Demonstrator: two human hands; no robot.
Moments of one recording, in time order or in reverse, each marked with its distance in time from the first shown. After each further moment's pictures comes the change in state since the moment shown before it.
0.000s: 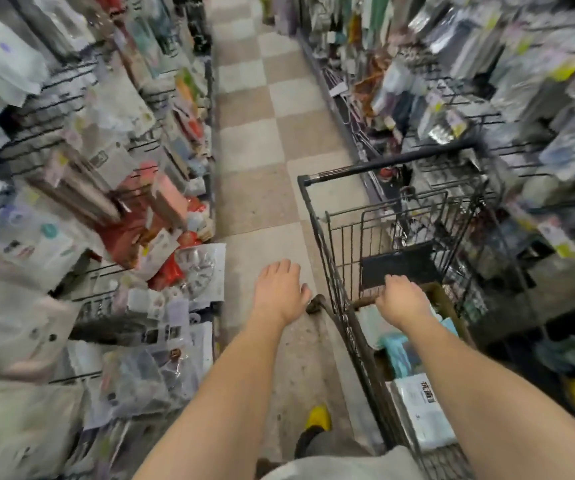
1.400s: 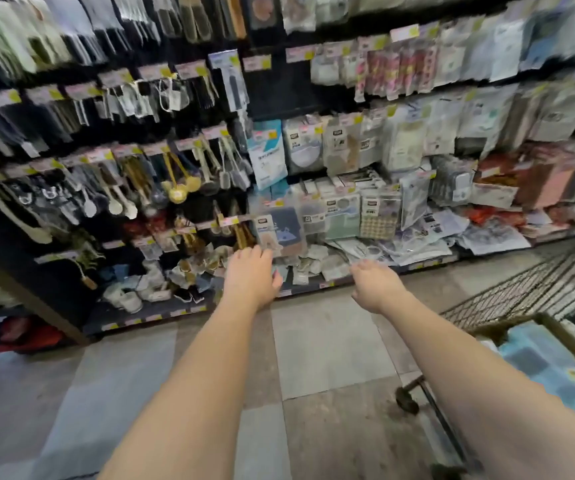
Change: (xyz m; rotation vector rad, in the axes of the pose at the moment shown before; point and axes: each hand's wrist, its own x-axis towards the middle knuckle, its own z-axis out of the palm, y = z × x) left_hand -0.670 0.617 0.074 0.153 0.194 -1.596; right_hand -0.517 0.240 0.017 -0.511 0.063 -1.842
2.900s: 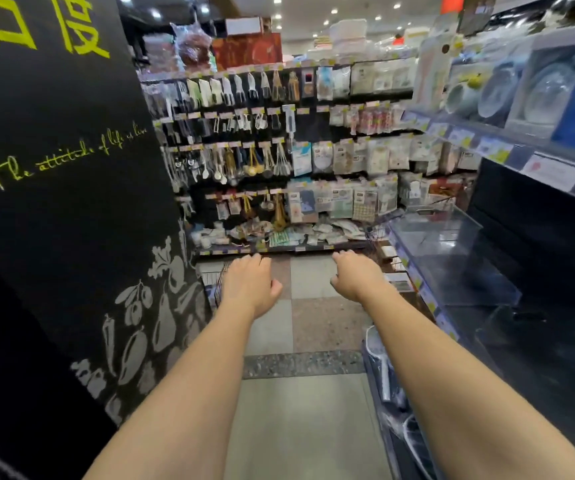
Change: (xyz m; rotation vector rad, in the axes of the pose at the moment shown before) left_hand -1.060 0.257 -0.236 -0.007 0.194 -0.162; right_hand -1.044 -0.212 -0.021 0.083 0.183 -0.097
